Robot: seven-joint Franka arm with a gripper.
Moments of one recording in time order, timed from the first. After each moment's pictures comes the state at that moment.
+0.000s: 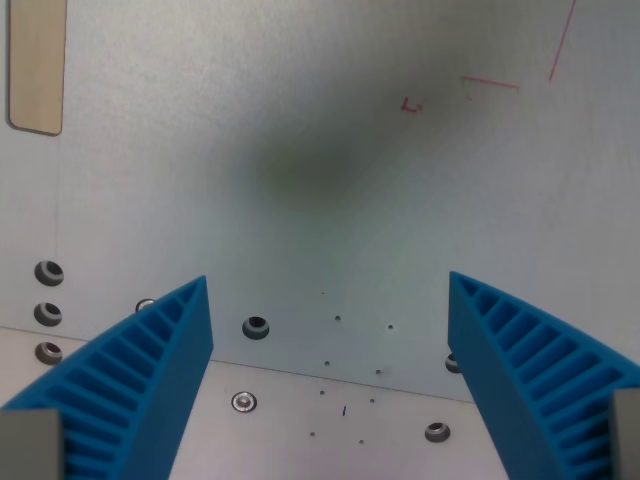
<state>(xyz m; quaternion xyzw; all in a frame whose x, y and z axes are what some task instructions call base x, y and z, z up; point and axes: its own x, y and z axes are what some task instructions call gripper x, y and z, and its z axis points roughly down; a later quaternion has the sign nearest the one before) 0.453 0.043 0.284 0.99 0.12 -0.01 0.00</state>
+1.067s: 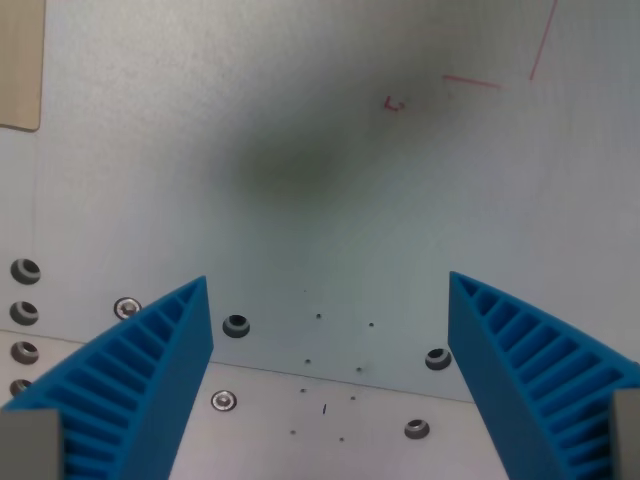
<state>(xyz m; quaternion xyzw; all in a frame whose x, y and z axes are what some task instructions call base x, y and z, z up) 0.453 0.040 0.284 0.99 0.12 -0.01 0.02</state>
